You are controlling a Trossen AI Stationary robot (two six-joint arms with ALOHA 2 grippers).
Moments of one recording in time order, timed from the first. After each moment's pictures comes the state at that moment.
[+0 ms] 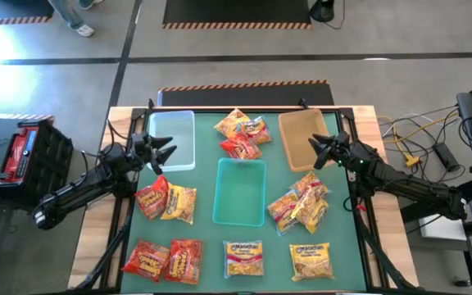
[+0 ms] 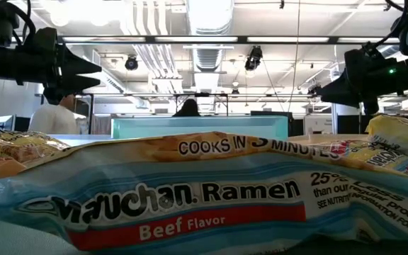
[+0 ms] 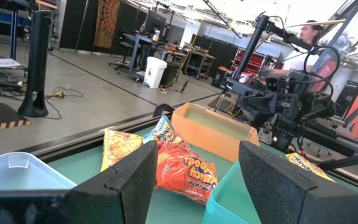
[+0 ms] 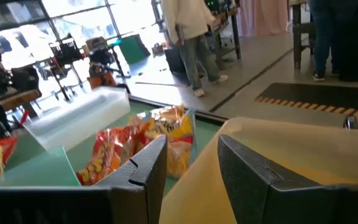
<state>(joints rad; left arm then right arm) 0.54 0.01 0.06 0.00 0.06 -0.30 -0.47 0.27 0.01 0.16 0.21 0.27</state>
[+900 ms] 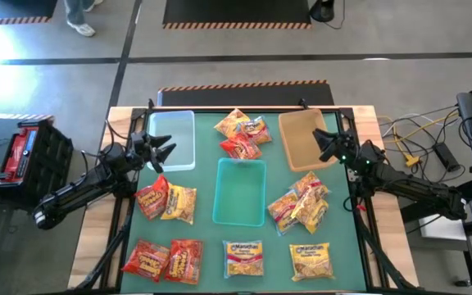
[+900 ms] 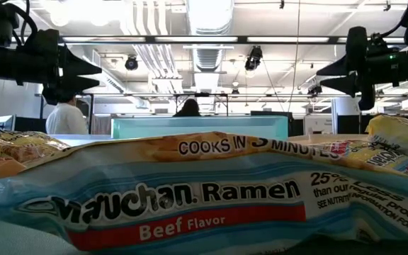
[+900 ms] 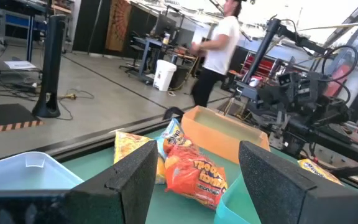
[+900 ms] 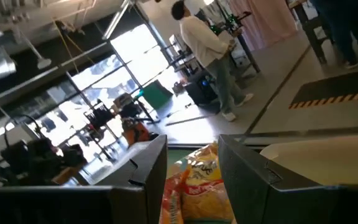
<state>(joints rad) 0.54 0.01 0.06 0.00 0.01 -0.30 -0.47 0.26 0.01 0.34 0.24 0.56</state>
